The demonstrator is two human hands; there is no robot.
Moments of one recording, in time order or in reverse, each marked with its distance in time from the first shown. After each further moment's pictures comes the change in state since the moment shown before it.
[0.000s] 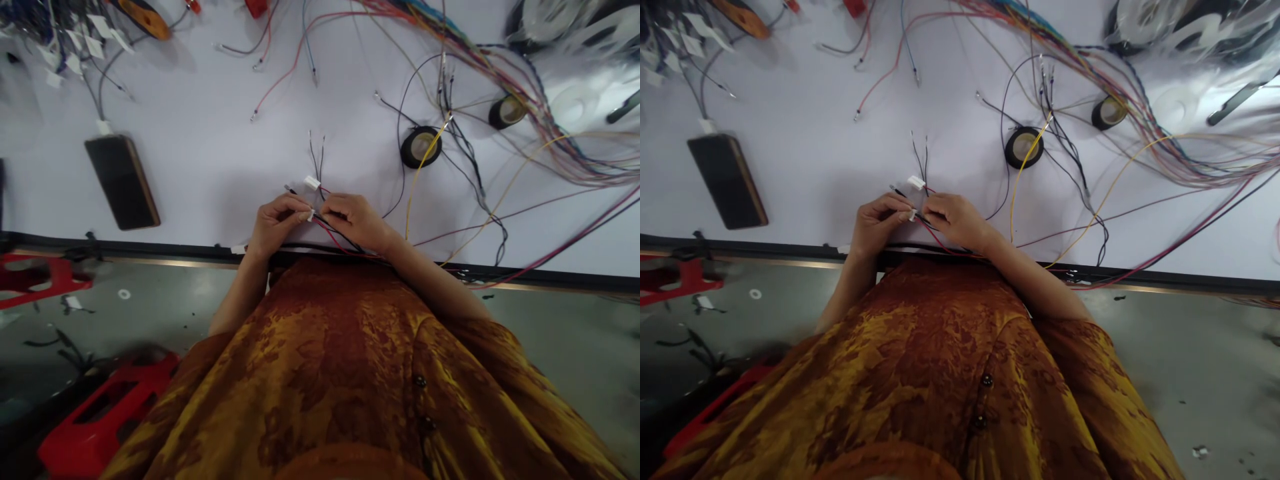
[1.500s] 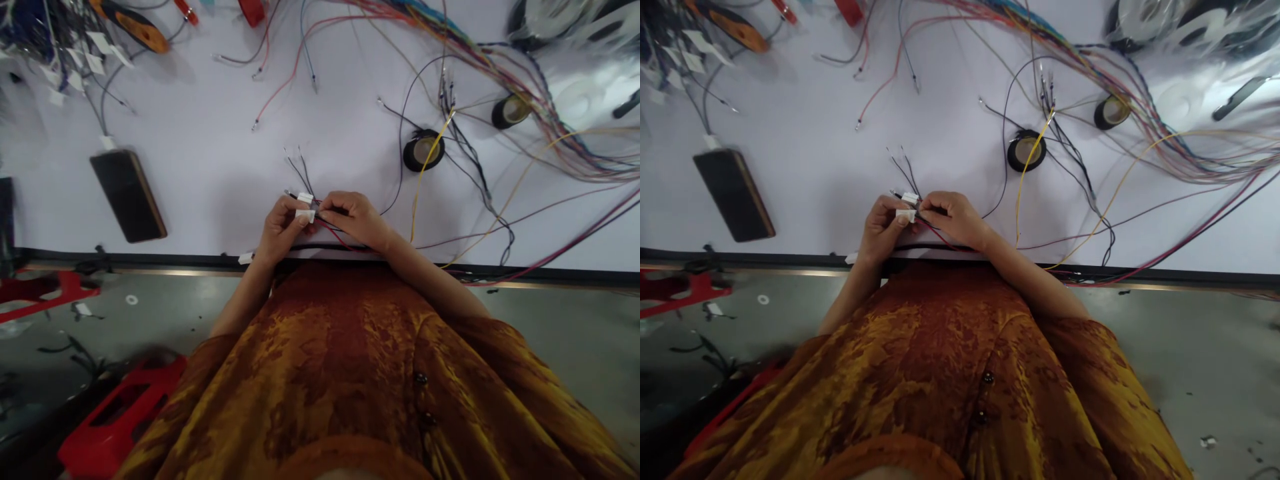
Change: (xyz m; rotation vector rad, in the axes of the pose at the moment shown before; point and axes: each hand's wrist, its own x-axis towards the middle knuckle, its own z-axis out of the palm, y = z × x) left_hand 0.002 -0.006 0.004 -0.168 -0.066 0.065; right_hand 0.015 -0.002 0.005 0.258 0.090 0.152
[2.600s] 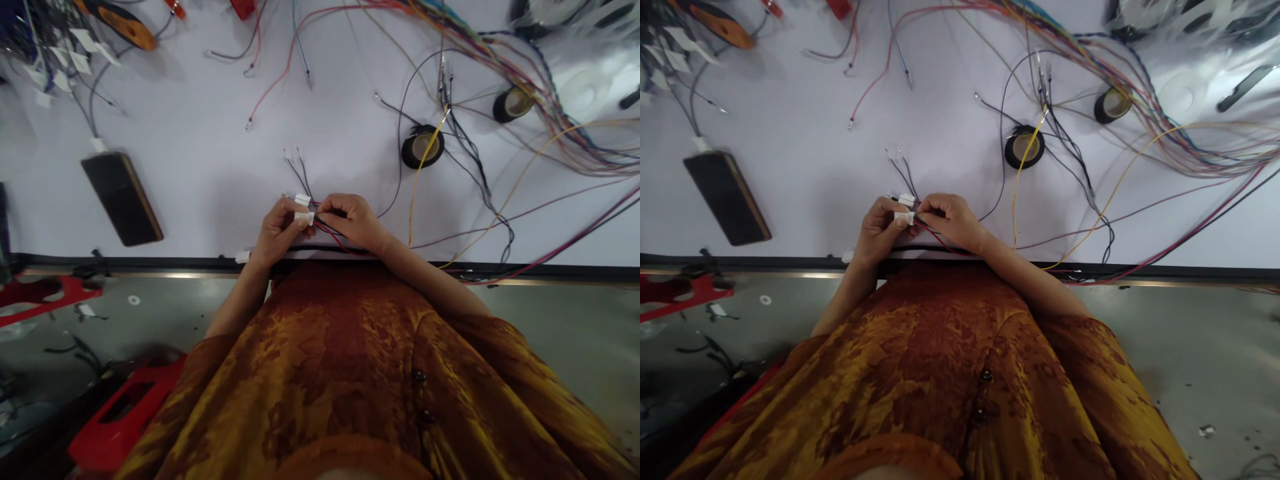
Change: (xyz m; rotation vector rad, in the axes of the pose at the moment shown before) left_hand 0.001 0.004 -0.002 -0.005 -0.047 -0.107; right_hand -0.004 0.002 0.005 -0.005 0.044 0.042
